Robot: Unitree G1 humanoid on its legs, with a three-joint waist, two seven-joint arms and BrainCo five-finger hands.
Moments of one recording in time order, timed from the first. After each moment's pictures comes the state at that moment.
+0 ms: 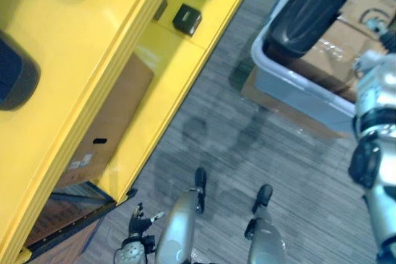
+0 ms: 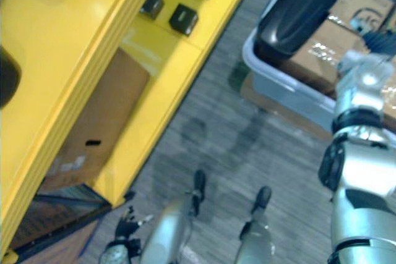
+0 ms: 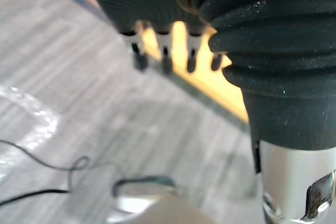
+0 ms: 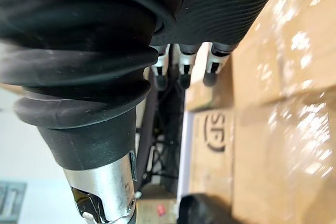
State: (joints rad) left arm 0.07 0.11 -0.07 0.84 -0.15 -0.22 0.19; right arm -1.34 -0.73 -0.16 1.26 0.31 -0.14 -0.35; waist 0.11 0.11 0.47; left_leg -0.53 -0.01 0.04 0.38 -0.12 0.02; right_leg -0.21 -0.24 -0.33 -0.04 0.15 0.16
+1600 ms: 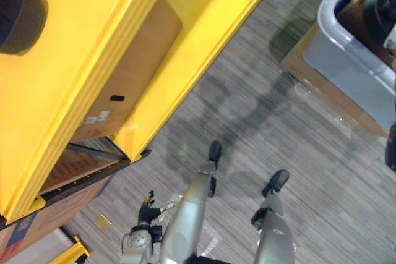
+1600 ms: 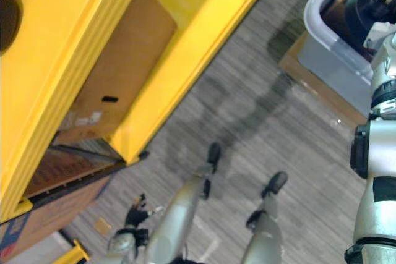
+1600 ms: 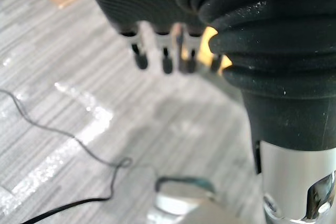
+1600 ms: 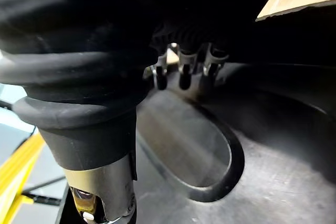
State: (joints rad) left arm 0.00 0.12 -0.18 0.84 -0.23 -0.24 0.19; right arm -1.45 -0.85 0.18 1.39 0.34 -0.11 -0.26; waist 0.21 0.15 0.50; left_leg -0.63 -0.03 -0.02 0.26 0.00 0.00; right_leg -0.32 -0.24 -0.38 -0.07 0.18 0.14
